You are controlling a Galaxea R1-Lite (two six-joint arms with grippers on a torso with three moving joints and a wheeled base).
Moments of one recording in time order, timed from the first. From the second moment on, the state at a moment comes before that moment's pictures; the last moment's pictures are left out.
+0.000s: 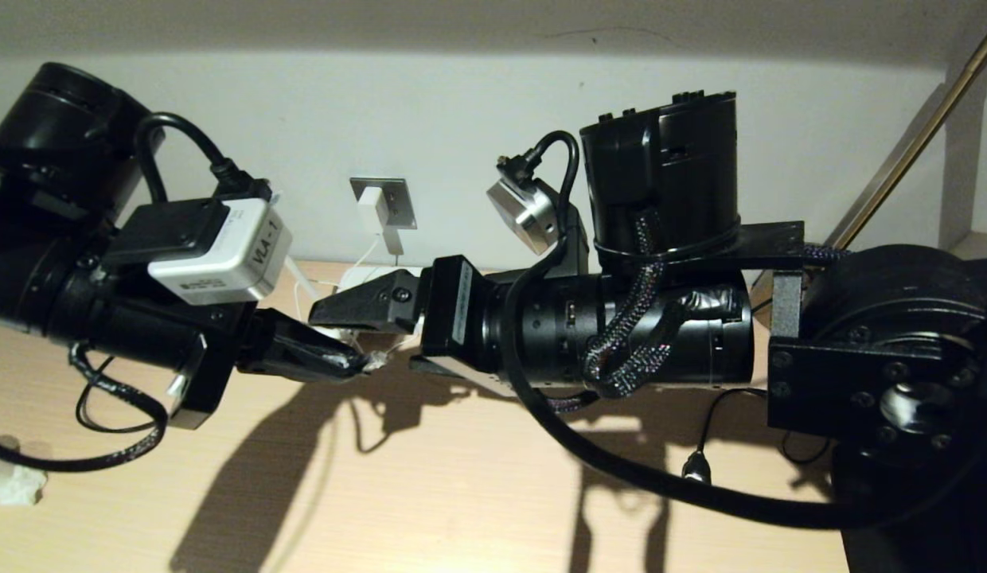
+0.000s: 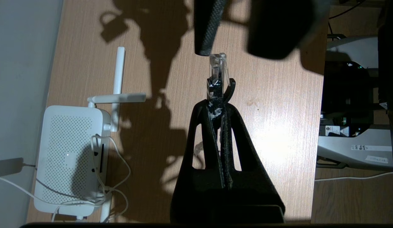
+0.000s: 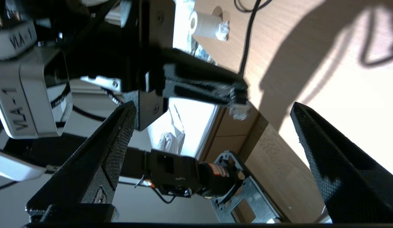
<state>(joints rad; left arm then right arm) -0.33 1.51 -1.46 0.76 -0.58 1.18 0.97 1.83 -1.43 -0.16 0.32 0.82</state>
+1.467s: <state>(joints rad) -0.34 1.51 -1.44 0.73 -0.59 1.19 0.99 1.87 -1.44 -0.17 0.31 0.82</state>
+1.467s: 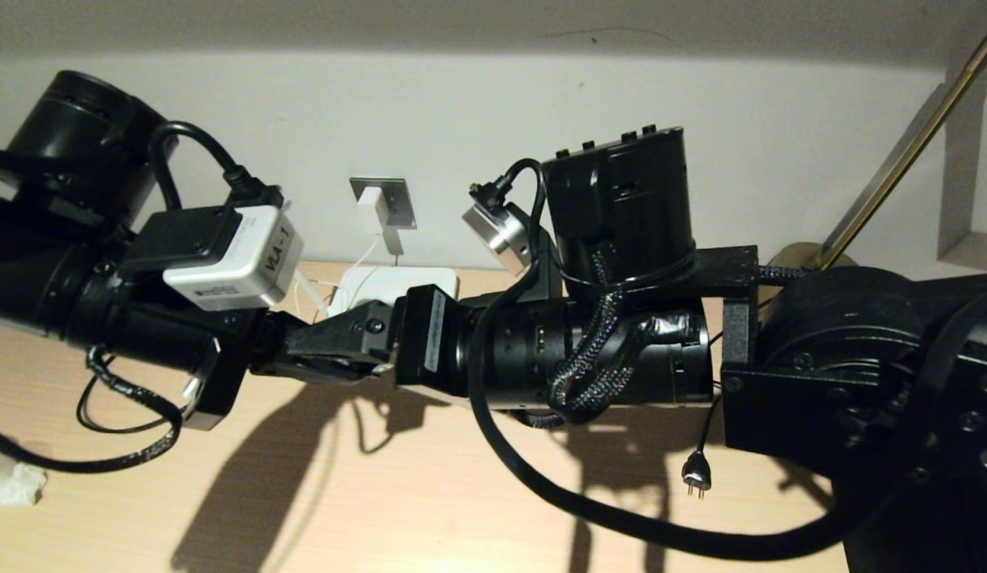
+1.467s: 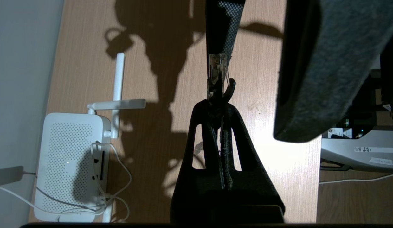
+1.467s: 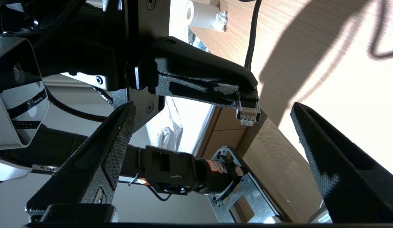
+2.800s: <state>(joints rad) -0.35 1.51 -1.41 0.69 -0.58 1.19 0.99 1.88 -1.44 -0.17 0.32 0.82</state>
